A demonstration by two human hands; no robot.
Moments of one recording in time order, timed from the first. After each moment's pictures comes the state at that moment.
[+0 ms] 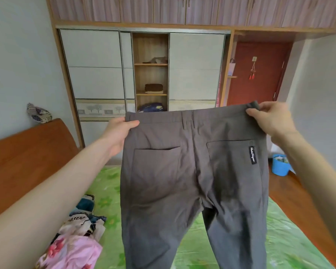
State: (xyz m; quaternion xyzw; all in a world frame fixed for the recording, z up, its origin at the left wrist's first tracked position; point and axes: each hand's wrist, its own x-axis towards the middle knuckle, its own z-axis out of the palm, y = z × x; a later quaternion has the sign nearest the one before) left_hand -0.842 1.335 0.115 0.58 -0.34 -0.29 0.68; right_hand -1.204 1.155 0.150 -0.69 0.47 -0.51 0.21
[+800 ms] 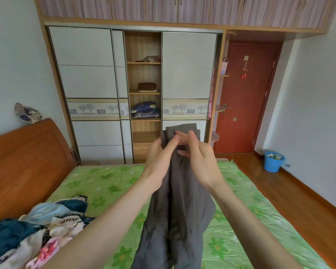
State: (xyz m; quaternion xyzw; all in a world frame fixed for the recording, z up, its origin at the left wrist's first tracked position) left_hand -0.981 1.321 0.055 0.47 -0.41 -0.31 0.72; right_hand -1.098 1.282 0.063 -0.71 0.22 -0.51 0.43
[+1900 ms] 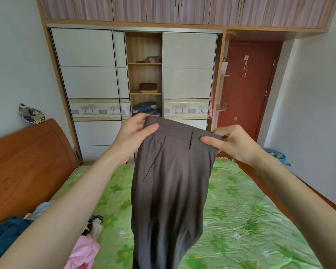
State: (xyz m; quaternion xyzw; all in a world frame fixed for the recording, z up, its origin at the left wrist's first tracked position) left_hand -0.900 1.354 0.105 0.50 -0.54 -0.22 0.64; right_hand -1.179 1.218 0.102 -0.88 0.20 -0.36 0.23
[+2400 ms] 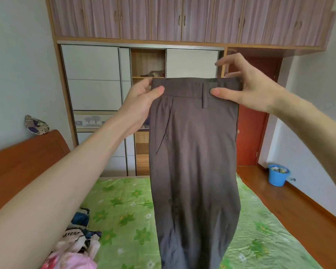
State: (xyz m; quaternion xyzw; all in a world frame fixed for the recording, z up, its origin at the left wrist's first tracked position) left_hand -0.906 1.332 0.219 0.39 -0.56 -0.23 0.69; right_hand -1.178 1.224 0.269 -0.90 0.16 -0.39 0.07
